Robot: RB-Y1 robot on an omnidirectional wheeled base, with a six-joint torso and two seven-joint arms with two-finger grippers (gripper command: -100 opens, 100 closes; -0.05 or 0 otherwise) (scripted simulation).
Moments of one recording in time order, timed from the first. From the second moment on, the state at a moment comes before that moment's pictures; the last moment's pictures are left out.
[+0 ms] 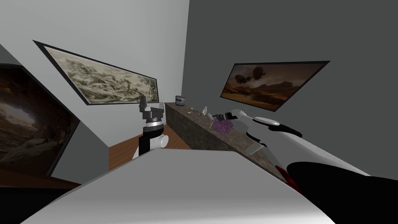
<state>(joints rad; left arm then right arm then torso) 0.45 -0.03 0.01 -2.29 0.10 -0.47 0.08 2.15 -3.00 -1.89 -0.46 -5.70 -1.11 1.88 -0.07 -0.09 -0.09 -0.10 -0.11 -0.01</state>
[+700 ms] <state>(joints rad) 0.45 -0.03 0.01 -2.29 0.10 -0.47 0.08 2.20 -3.05 -1.90 -0.42 -5.88 -1.13 1.88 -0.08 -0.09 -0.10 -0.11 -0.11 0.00</state>
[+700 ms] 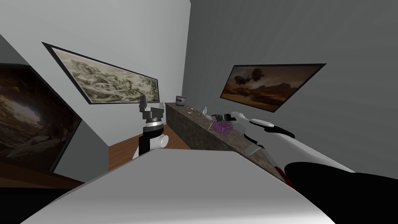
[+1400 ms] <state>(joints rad) 0.45 -0.03 0.01 -2.29 0.10 -0.47 0.08 2.24 -3.08 -1.90 -0.39 -6.02 -1.13 1.88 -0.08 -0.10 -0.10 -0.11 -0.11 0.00</state>
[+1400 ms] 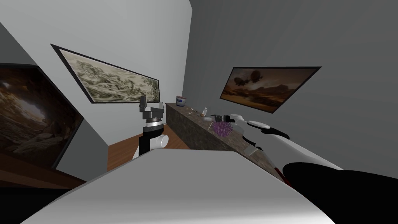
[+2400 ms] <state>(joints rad) 0.45 -0.03 0.01 -2.29 0.10 -0.47 0.08 2.35 -3.14 -1.89 -0.38 -6.27 -1.14 1.88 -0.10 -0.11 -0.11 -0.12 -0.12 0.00</state>
